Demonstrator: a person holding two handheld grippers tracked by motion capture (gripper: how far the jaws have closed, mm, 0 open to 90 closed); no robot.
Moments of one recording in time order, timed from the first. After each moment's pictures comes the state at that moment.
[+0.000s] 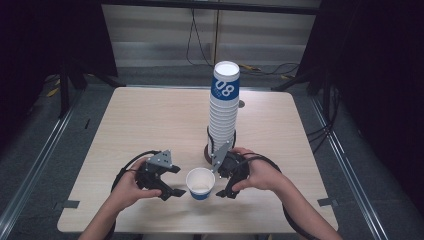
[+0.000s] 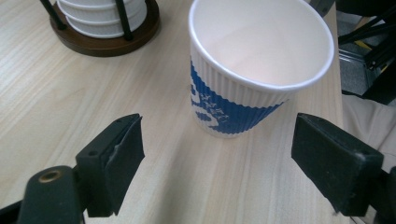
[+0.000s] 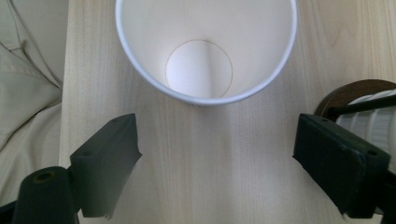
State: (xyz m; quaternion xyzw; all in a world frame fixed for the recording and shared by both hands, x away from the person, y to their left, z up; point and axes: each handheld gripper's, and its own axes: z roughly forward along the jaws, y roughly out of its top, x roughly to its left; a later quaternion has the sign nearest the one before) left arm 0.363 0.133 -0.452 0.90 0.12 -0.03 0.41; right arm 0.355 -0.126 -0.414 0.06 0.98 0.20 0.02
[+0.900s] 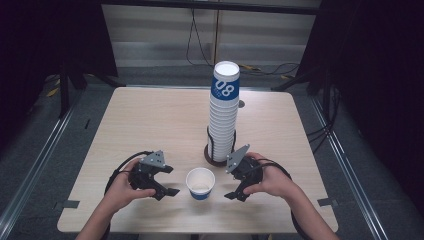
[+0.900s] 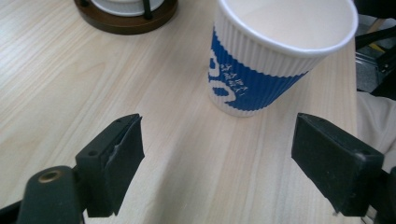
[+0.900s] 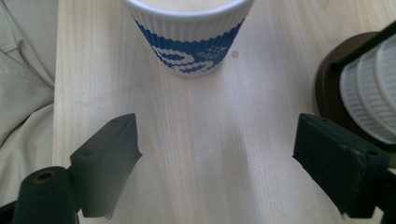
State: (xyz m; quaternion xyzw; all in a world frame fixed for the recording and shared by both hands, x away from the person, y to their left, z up) left arm 0.364 0.151 -0.458 0.90 0.15 -0.02 0.40; right arm 0.351 -0.166 -0.432 0.10 0.96 0.25 0.02
